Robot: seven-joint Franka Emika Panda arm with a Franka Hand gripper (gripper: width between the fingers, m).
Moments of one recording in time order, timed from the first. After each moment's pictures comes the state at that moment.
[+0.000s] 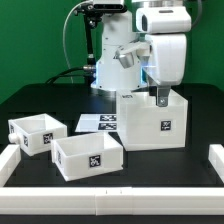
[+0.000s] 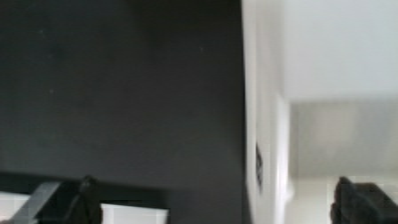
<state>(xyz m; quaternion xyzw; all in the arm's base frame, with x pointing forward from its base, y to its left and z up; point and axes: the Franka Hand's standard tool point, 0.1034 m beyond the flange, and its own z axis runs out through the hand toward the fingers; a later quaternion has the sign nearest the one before) 0.486 0.039 0.099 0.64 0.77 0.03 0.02</state>
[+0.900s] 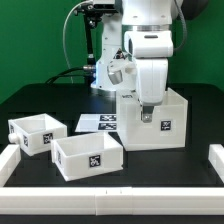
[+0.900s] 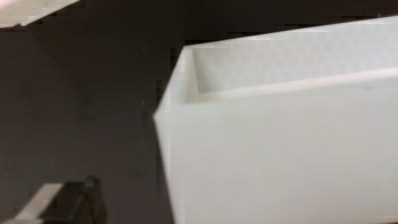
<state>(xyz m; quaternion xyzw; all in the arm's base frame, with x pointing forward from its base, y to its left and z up) 0.465 0.026 0.068 0.70 0.71 0.00 0.00</state>
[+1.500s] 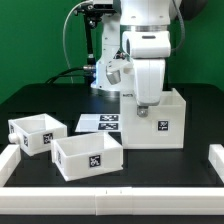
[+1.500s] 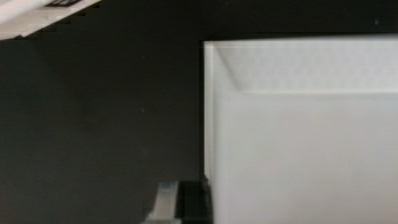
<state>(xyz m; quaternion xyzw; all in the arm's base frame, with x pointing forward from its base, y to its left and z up) 0.465 0.023 0.068 0.71 0.71 0.00 0.01</state>
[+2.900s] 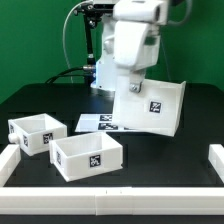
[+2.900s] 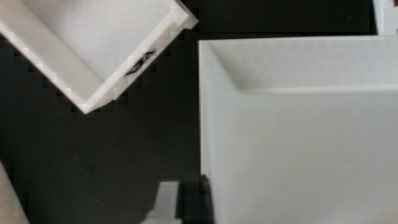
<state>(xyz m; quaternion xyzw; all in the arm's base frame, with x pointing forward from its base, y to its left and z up) 0.470 0.012 0.121 0.80 0.59 0.00 0.10</state>
